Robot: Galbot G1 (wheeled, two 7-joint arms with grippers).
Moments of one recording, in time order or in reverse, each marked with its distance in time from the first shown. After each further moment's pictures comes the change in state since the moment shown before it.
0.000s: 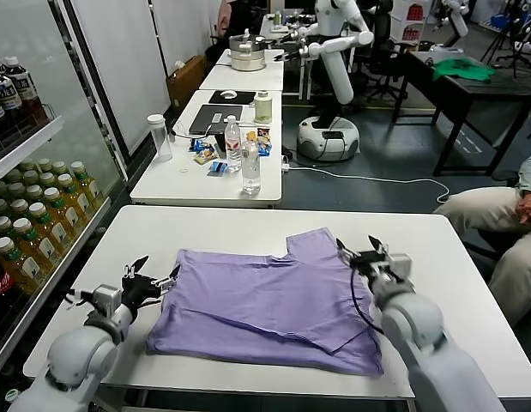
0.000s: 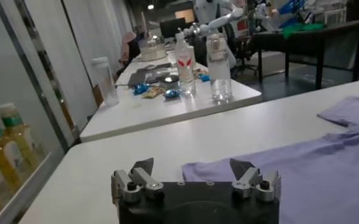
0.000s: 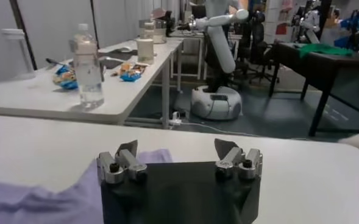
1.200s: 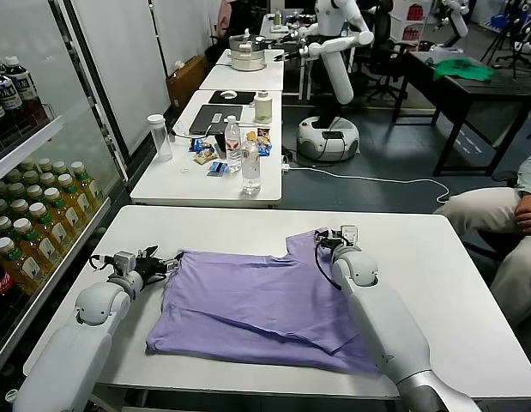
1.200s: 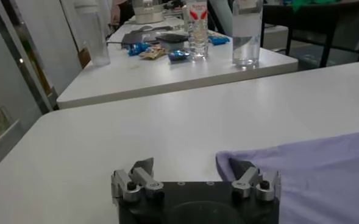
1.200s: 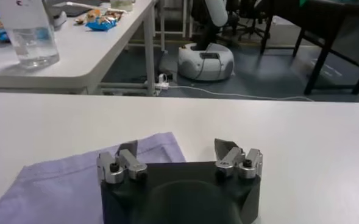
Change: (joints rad) left arm -0.316 -0.053 0.114 0.459 0.014 -0.017 0.157; right arm 0.212 0.177 -0.066 -0.506 -0.046 0.091 -0.036
